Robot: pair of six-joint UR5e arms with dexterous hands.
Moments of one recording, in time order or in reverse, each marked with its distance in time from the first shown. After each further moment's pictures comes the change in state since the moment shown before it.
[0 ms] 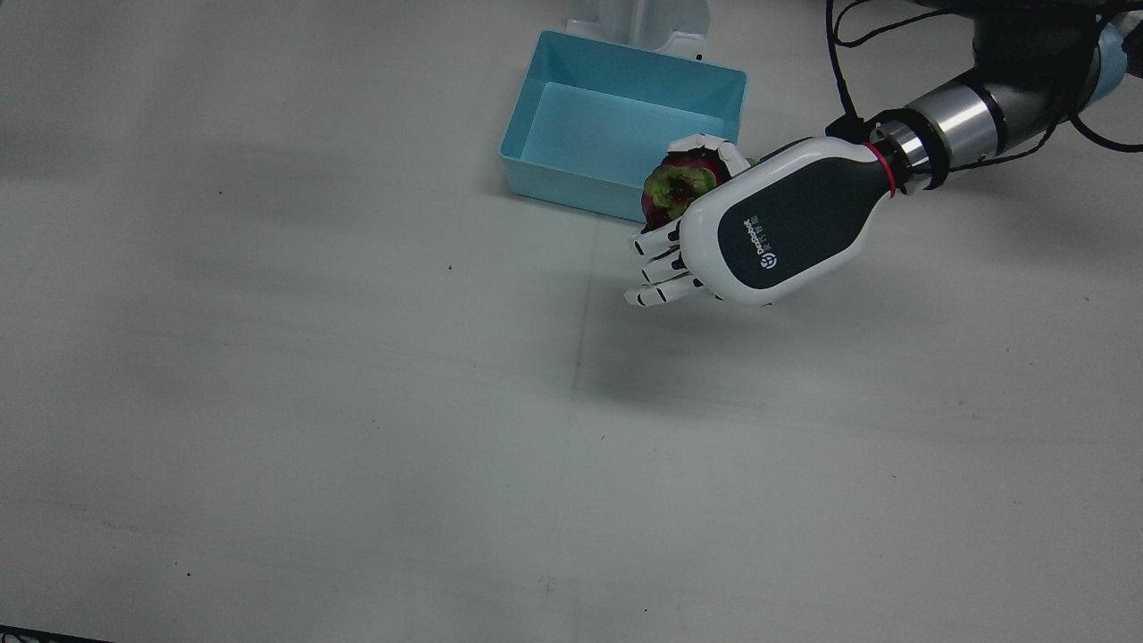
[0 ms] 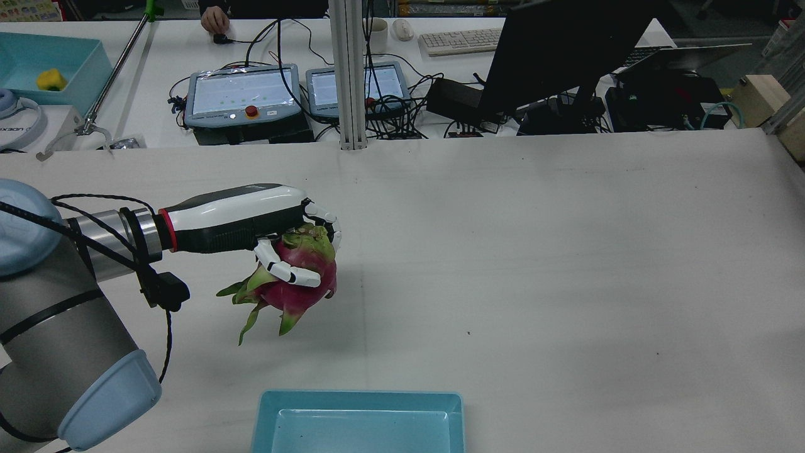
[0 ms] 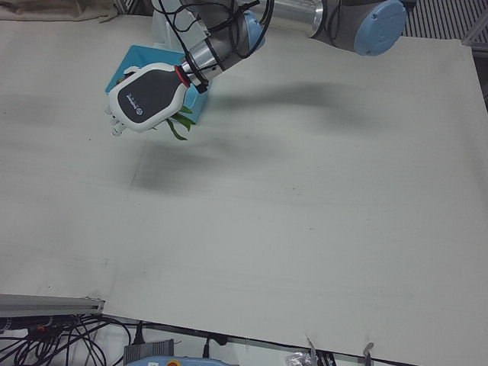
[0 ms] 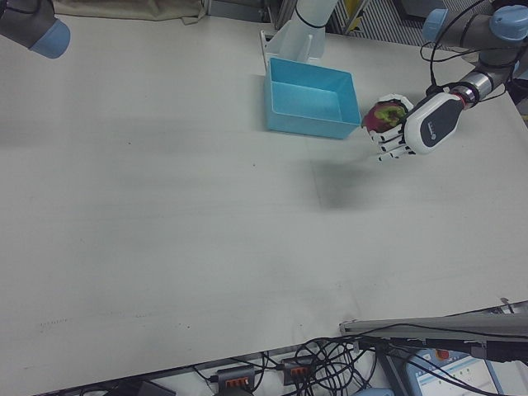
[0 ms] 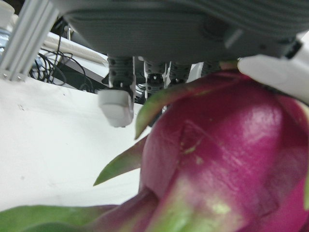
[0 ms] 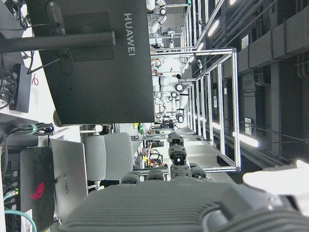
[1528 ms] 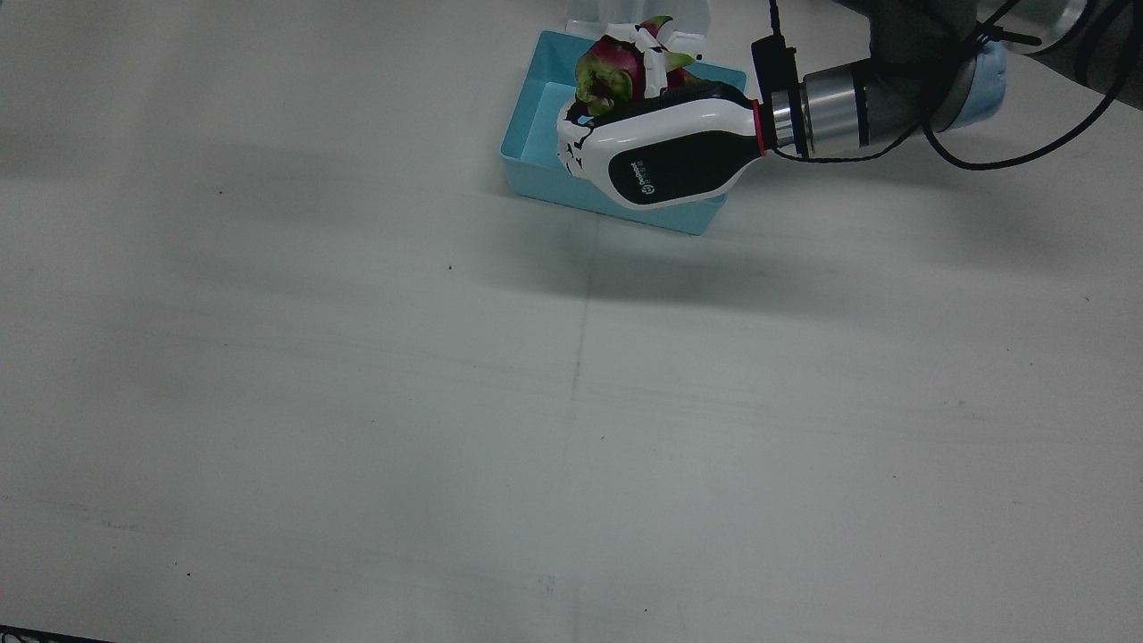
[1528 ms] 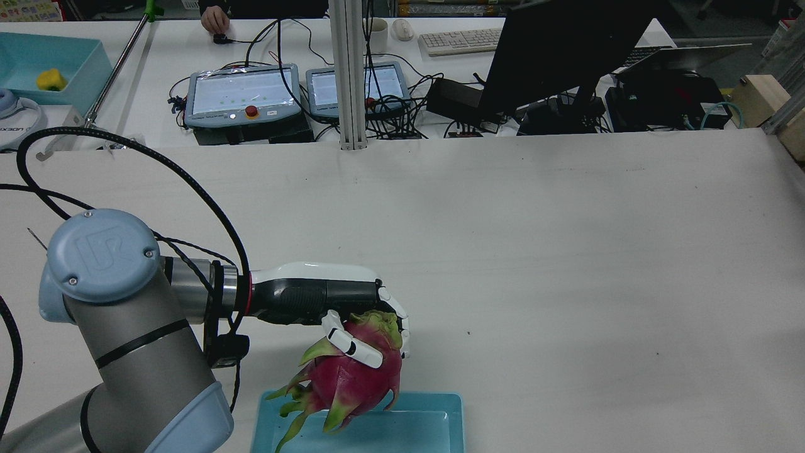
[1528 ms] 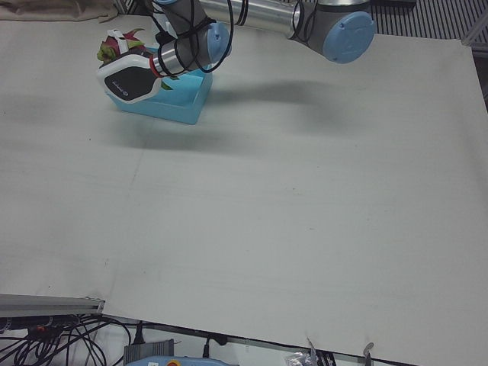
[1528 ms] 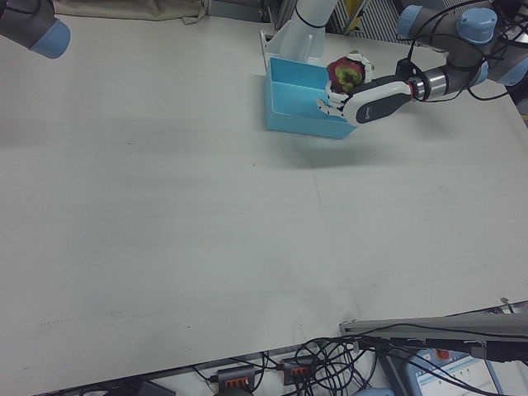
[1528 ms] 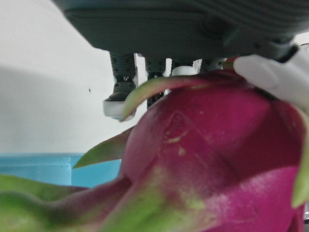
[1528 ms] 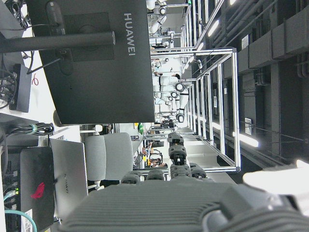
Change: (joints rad) left arm 0.116 -0.098 0.097 -0.038 0.300 -0.562; right arm 0.000 0.000 0.000 0.000 0.000 0.000
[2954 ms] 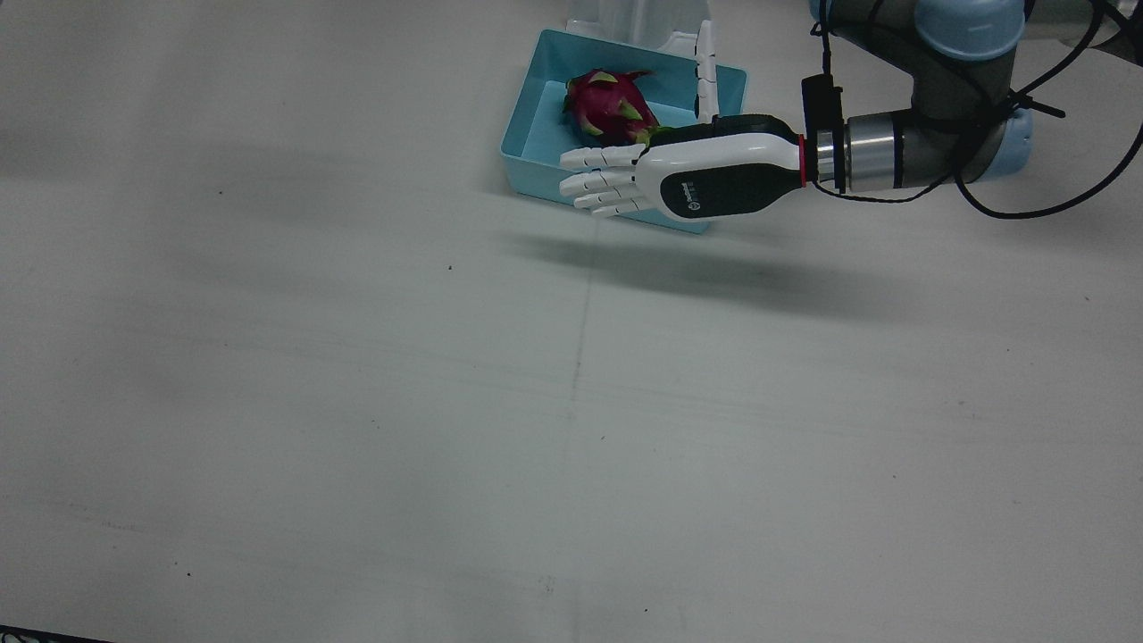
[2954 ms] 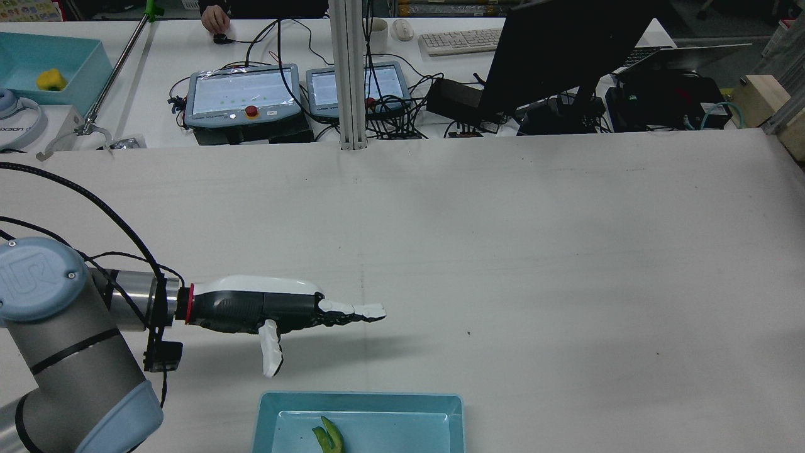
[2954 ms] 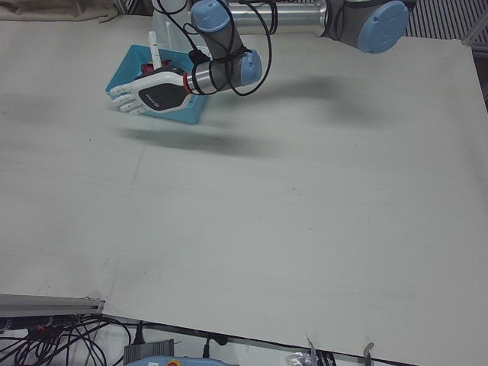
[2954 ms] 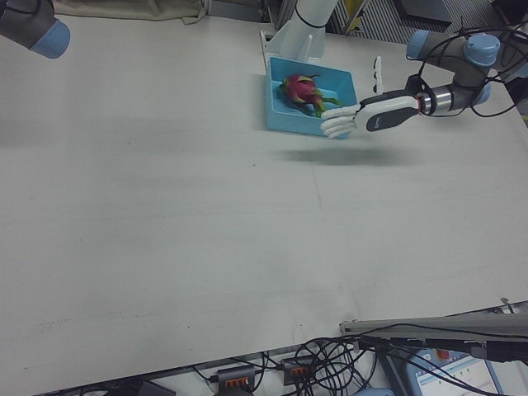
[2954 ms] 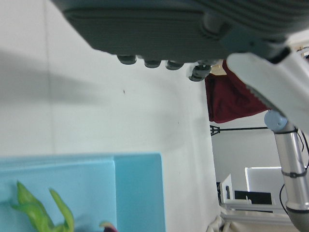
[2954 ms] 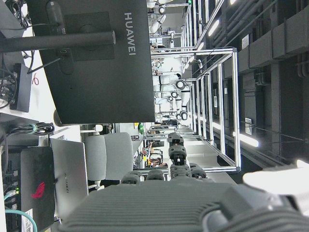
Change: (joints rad) left arm -0.050 0.207 -0.013 -0.251 0.079 -0.062; right arm 0.000 0.000 -0.001 0.000 0.000 0.000
